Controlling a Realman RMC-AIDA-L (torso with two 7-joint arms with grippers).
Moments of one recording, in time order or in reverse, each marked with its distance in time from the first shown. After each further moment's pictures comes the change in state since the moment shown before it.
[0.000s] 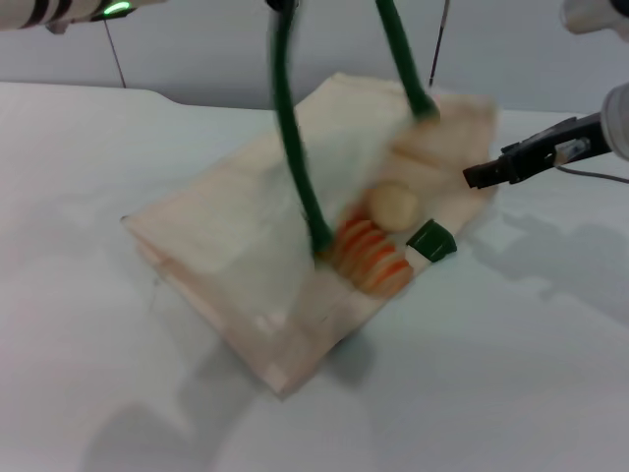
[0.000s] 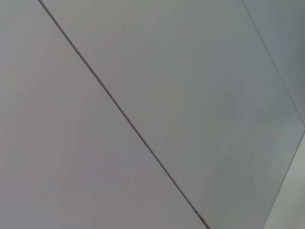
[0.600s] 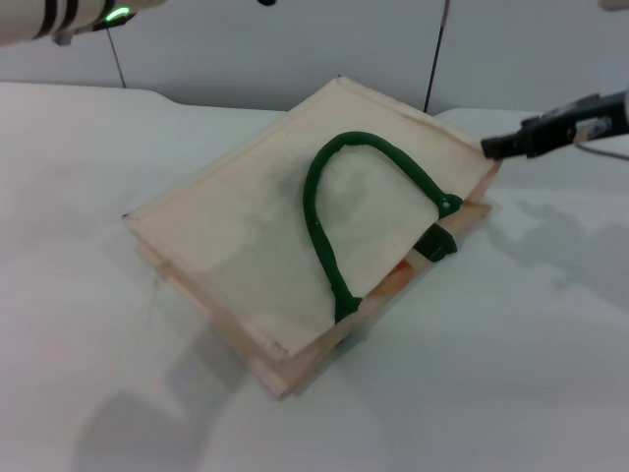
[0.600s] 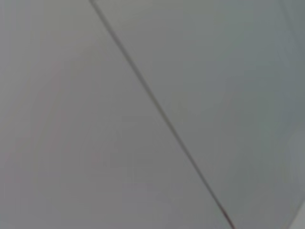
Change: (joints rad) left arm 0.015 -0.001 0.009 -0.104 -0.011 0.137 -0.017; right arm -0.045 0.007 0.040 -0.074 0.001 0.032 -0.005
